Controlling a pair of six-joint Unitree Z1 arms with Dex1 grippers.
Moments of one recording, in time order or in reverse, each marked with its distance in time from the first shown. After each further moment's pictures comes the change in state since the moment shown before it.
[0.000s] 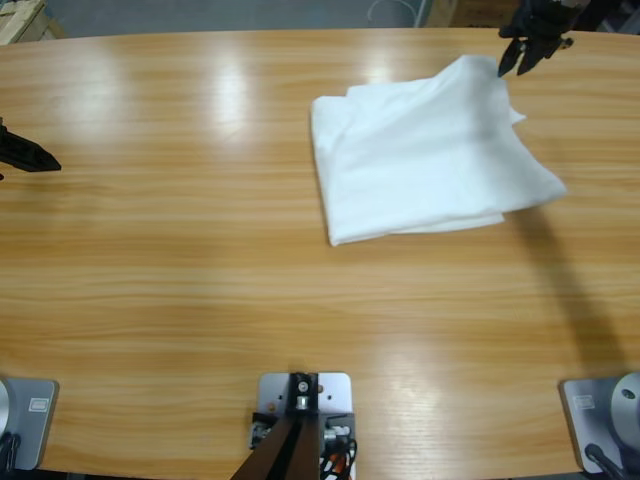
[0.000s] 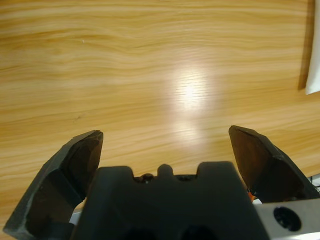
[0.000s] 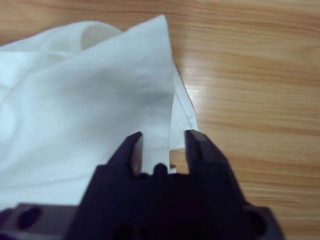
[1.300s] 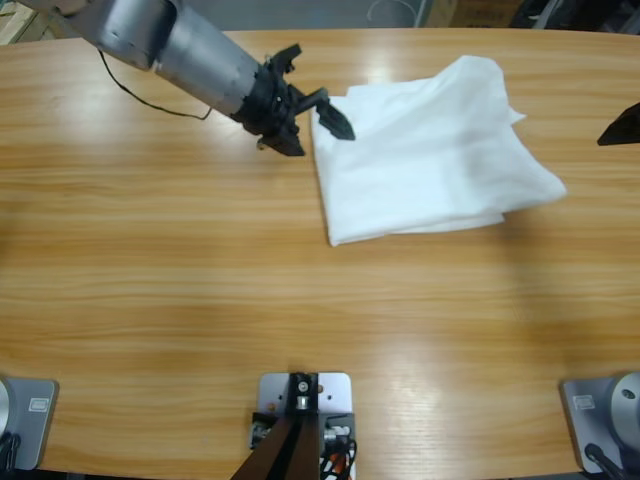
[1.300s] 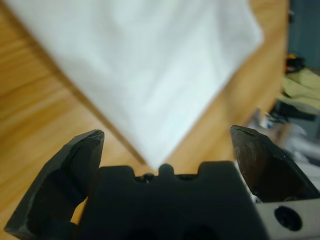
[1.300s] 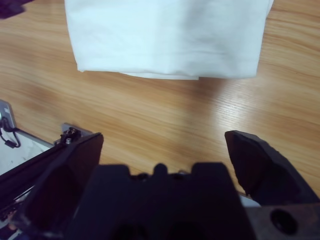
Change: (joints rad) arm 0 -0.438 0.630 -0.303 -0.606 -0.362 -0.313; arm 1 -0.037 -0.974 1.076 -0.223 0.328 -0.056
